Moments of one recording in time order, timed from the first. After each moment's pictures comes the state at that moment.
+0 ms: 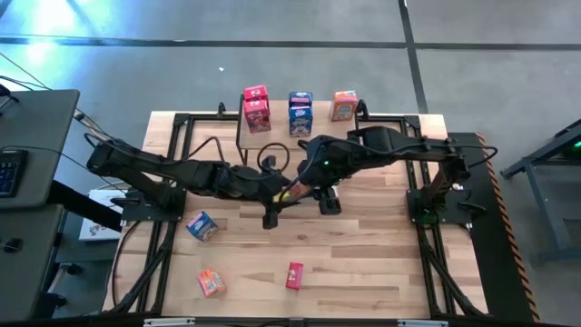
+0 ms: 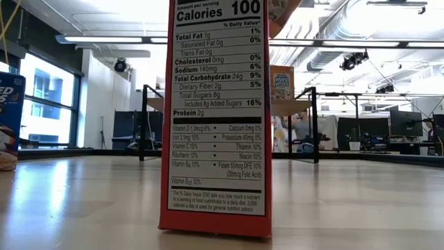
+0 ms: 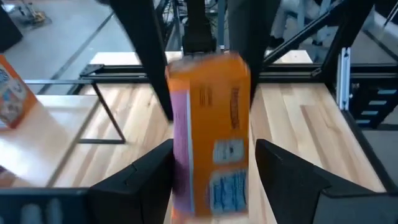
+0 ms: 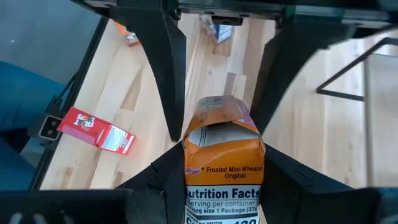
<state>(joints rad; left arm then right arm) -0.21 1.44 1.27 -0.26 -0.28 -0.06 0.08 1.77 2.09 -1.20 -0.08 -0.11</state>
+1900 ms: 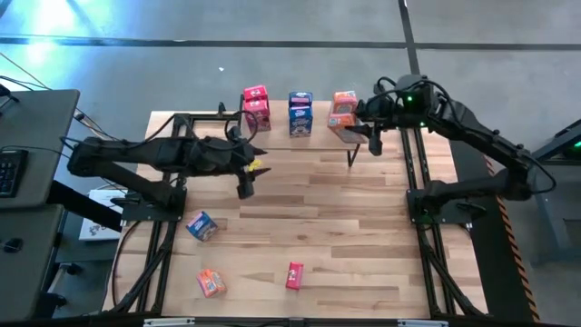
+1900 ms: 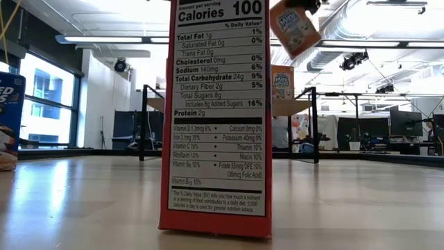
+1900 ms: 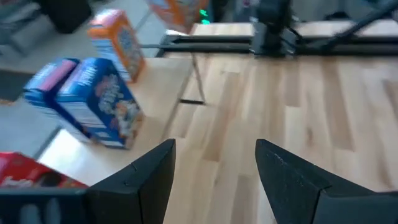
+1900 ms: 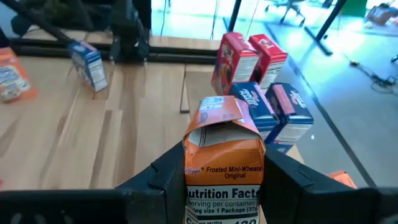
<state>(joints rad) -0.08 1.21 1.27 -0.60 -0.39 -0.03 -0.50 1.12 1.35 -0.70 -0.26 -0.32</state>
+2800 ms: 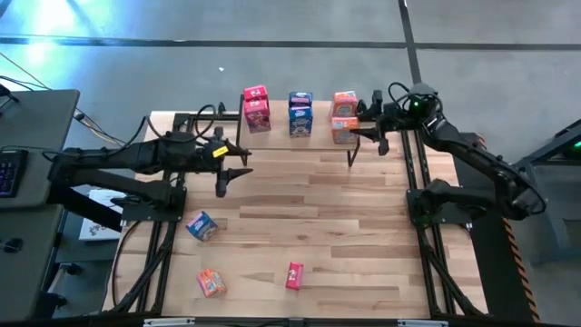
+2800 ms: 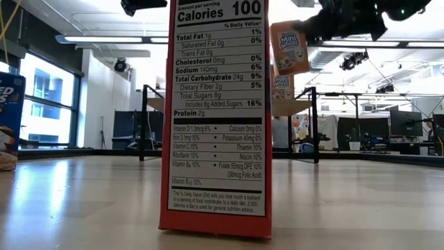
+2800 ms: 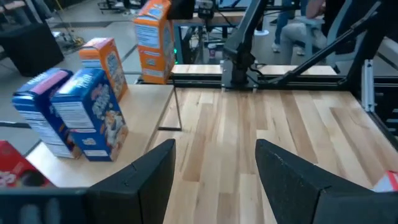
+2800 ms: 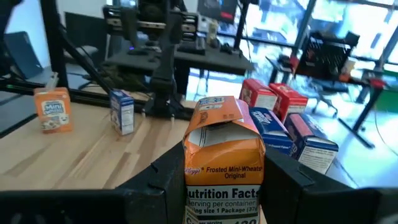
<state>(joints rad) 0.04 0.87 0.89 -0.31 -0.13 0.05 -0.87 1.00 0.78 0.08 -0.91 -0.31</state>
